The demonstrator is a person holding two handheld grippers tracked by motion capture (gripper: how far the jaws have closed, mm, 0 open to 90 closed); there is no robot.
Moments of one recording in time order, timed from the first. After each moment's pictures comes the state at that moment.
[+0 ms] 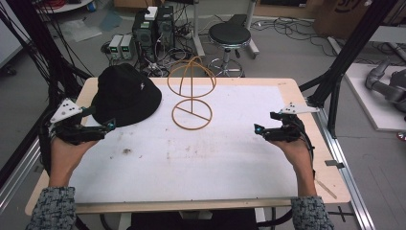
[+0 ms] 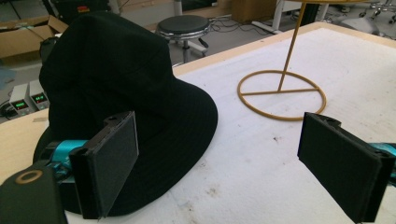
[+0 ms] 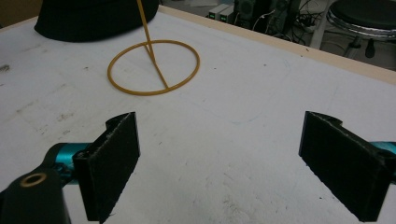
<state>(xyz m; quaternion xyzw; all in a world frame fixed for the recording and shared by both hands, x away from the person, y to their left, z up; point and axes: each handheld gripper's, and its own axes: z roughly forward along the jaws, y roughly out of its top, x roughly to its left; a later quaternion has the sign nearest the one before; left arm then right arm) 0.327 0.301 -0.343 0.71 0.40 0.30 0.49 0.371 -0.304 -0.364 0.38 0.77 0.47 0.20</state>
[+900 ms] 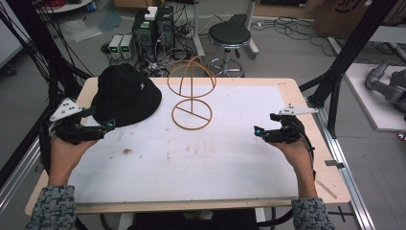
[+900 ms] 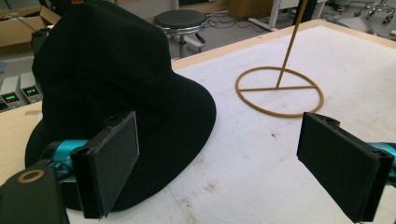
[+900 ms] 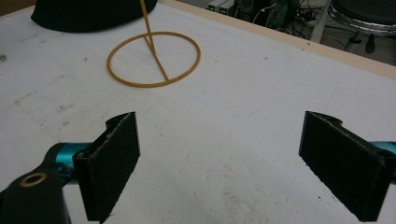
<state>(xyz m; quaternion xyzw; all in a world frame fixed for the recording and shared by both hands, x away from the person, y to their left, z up) 0.331 0.305 -0.345 0.71 0.41 0.28 0.49 0.367 -0.303 -0.364 0.38 0.78 0.45 0.20</state>
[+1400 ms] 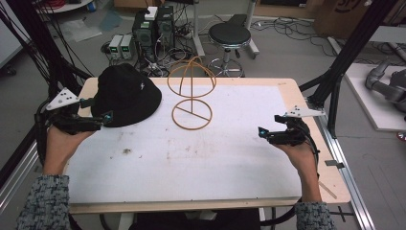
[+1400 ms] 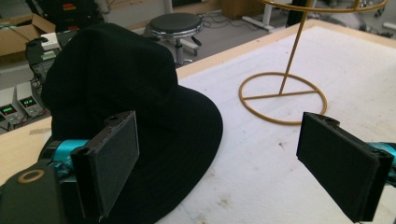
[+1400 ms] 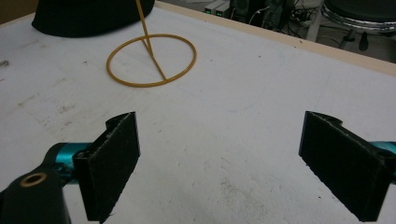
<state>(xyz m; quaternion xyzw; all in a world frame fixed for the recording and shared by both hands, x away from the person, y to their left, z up) 0.355 0.314 -0.324 0.73 0.38 0.28 0.49 0.357 -0.314 -0.362 0.39 0.77 0.46 0.20</state>
